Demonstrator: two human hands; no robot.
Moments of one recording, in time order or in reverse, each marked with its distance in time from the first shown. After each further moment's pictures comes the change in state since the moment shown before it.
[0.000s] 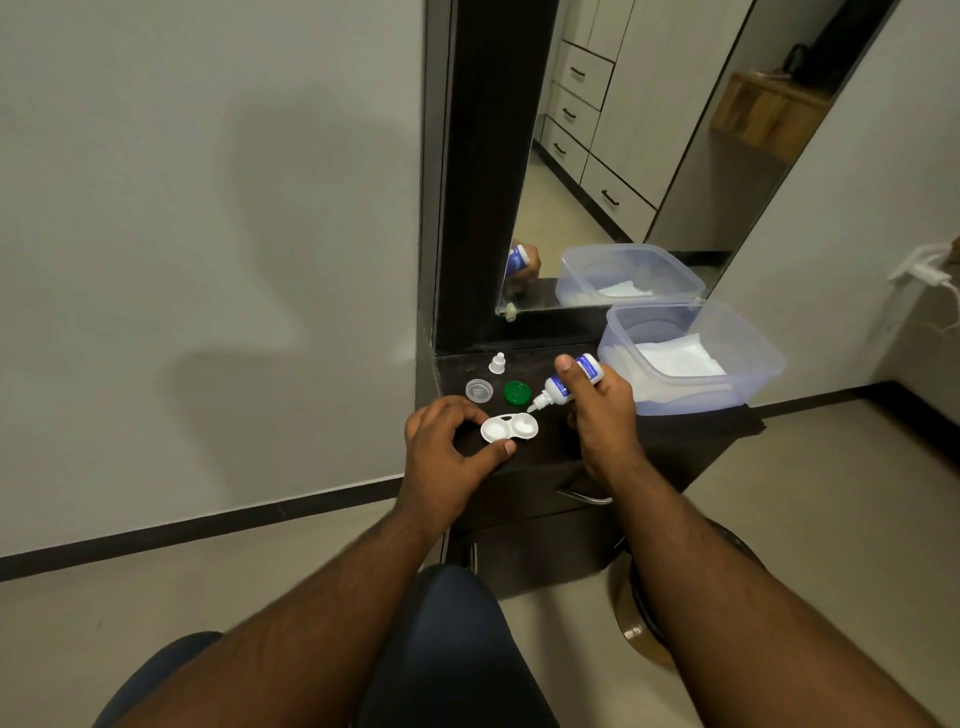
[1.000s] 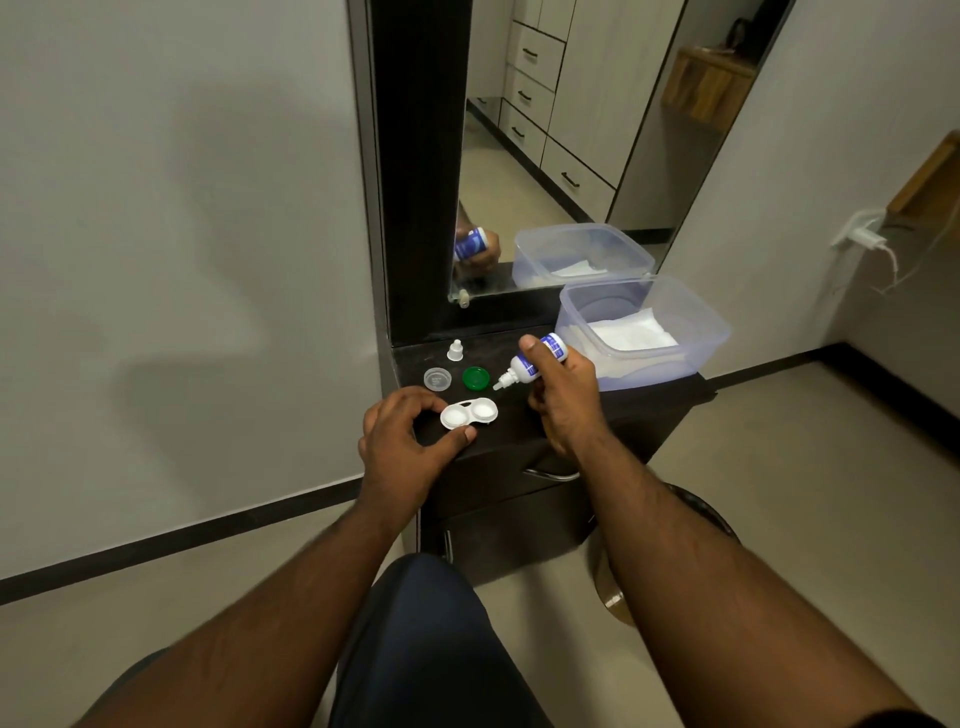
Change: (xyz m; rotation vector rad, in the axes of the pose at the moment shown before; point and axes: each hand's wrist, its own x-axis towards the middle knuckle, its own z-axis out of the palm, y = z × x) left_hand -0.002 0.005 -0.005 0.030 -0.052 -0.077; right_hand 0.002 -0.004 -0.010 0.161 -0.038 0.106
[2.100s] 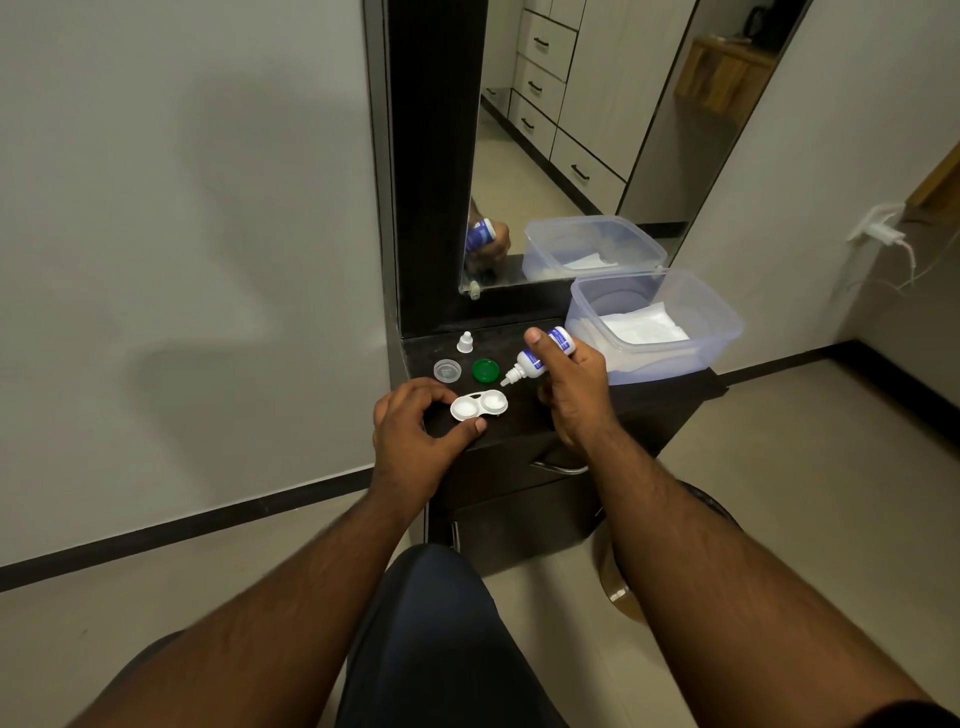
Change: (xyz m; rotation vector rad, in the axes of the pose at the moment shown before) left_hand 0.001 -0.004 0.003 -0.020 0.002 0.053; right_hand -0.002 0.001 0.001 -0.040 -0.002 -0.038
